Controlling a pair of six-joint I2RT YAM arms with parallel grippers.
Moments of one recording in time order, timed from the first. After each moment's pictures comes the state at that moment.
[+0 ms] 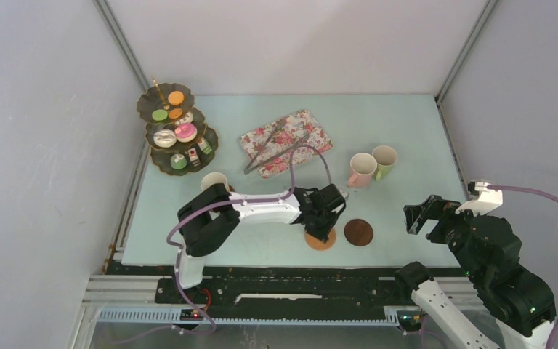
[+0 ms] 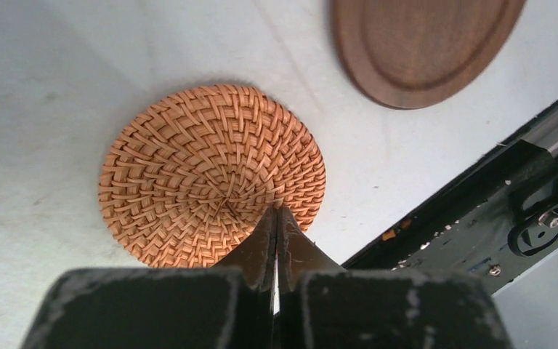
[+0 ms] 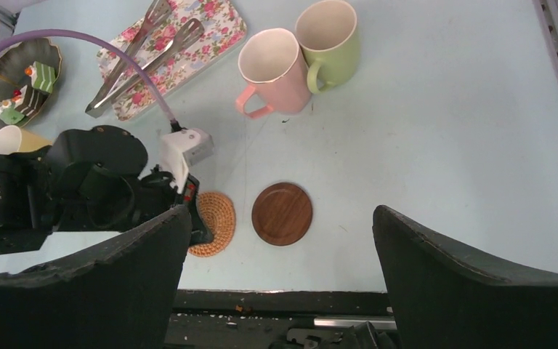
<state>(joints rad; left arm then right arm) -1.13 1.98 1.35 -0.52 0.09 -0.54 0.46 0.39 1.14 -1.15 0.32 0.45</state>
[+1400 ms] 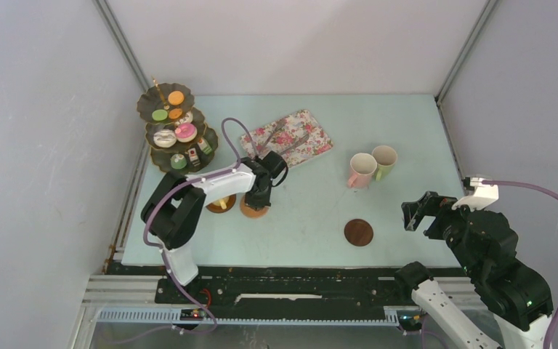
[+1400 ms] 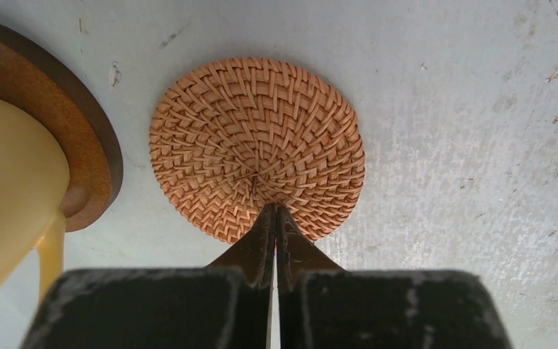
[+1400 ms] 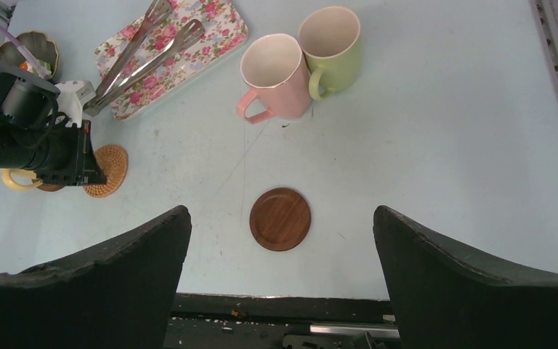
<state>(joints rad) -0.68 1.79 1.14 -0.73 -0.25 -0.54 0.46 0.42 1.14 -1.12 0.31 0.43</state>
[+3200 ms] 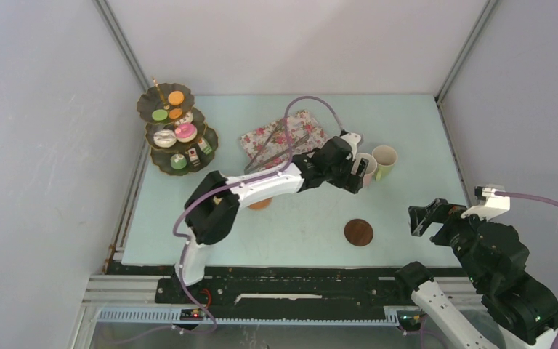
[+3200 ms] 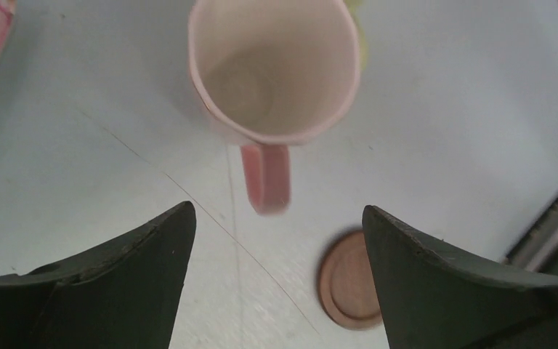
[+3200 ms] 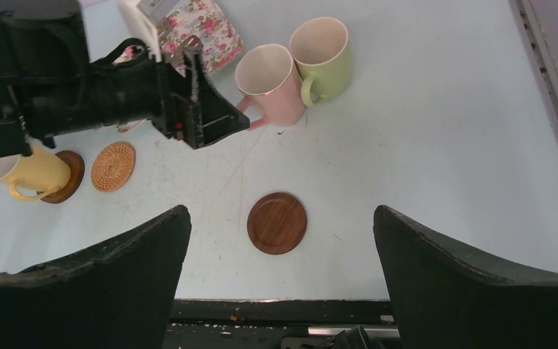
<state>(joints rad) -0.97 2.01 1.61 -0.25 0.00 -0.40 0.46 0.35 1.14 -1.14 0.34 0.44</state>
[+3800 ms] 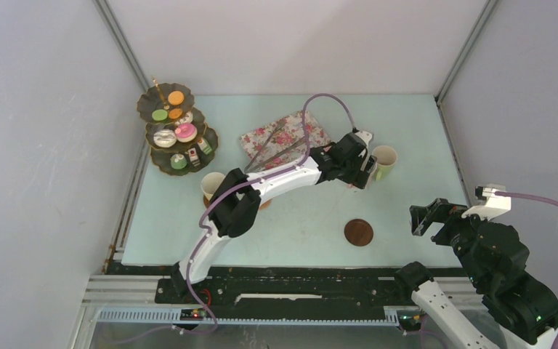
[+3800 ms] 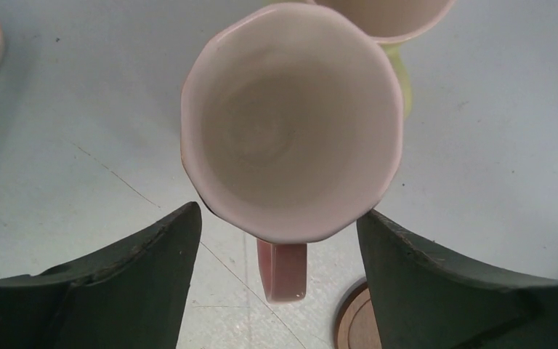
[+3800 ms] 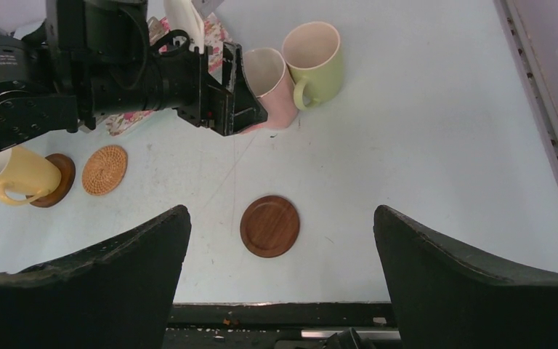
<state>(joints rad) -0.97 2.27 1.97 -0.44 -0.07 -0.36 0.48 0.35 1.14 -1.14 0.37 0.43</state>
